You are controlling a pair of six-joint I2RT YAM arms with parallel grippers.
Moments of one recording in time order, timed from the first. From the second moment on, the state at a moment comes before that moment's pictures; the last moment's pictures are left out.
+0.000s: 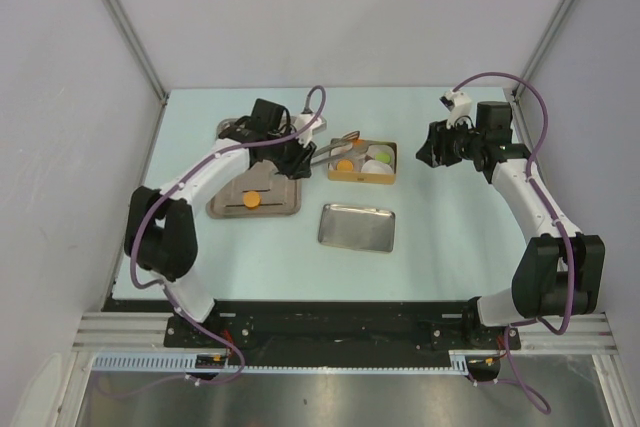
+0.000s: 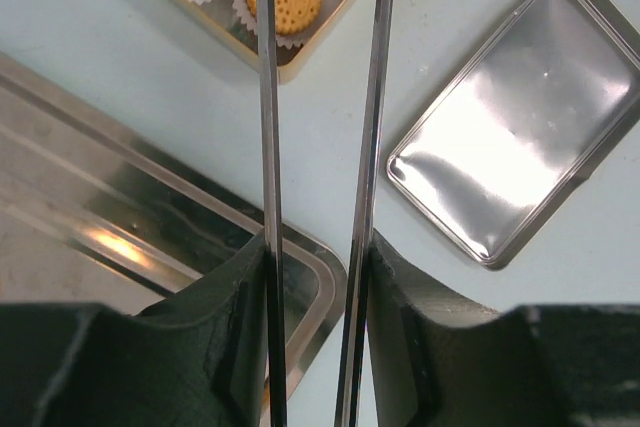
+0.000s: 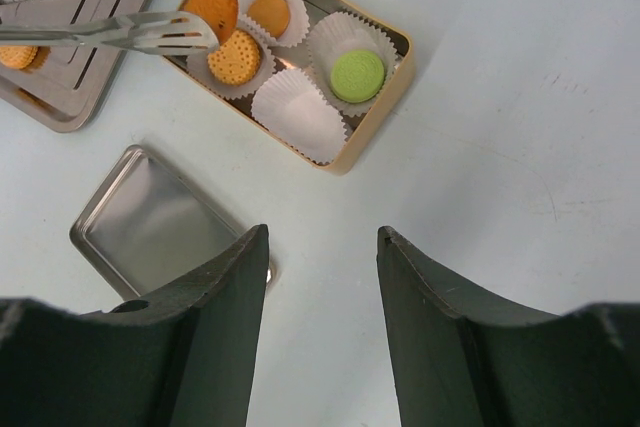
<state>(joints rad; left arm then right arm) -0.40 1.70 1.37 -0.57 0.45 0.37 0.04 1.43 1.15 -0.37 -0.55 -0.11</state>
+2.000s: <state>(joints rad) -0.51 1.86 1.41 -0.52 0.42 0.35 0.03 1.43 1.15 -0.37 -0.55 -0.11</state>
